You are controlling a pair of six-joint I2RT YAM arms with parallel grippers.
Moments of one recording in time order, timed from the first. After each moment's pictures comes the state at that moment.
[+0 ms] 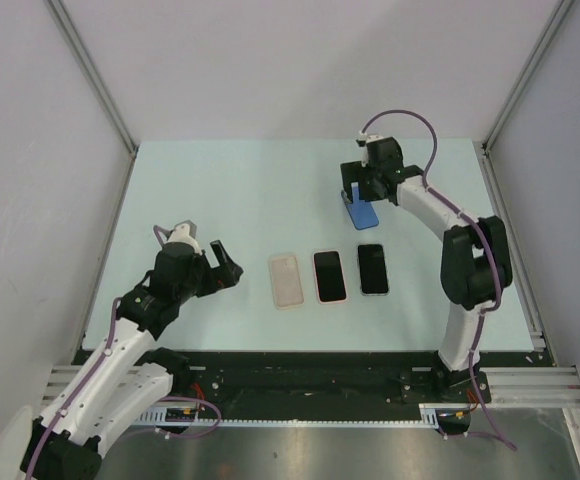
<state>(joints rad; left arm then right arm) -0.40 0.71 0.61 -0.56 -0.06 -0.64 0.38 1.86 1.48 -0.39 0.04 0.16</state>
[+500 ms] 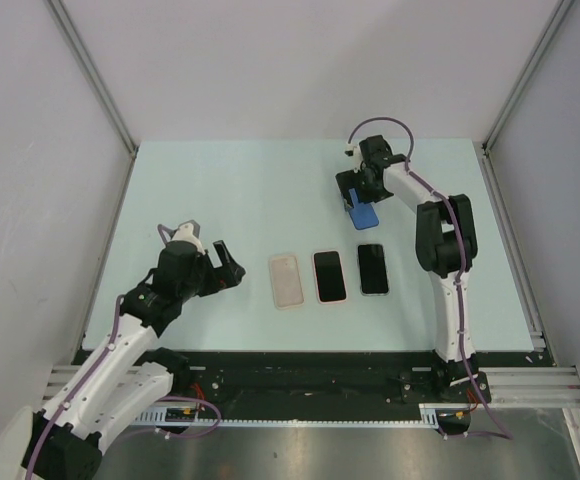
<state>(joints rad) -0.40 0.74 0.60 -0.53 -0.04 -0.63 0.28 2.28 1.88 -0.62 -0.07 -0.06</state>
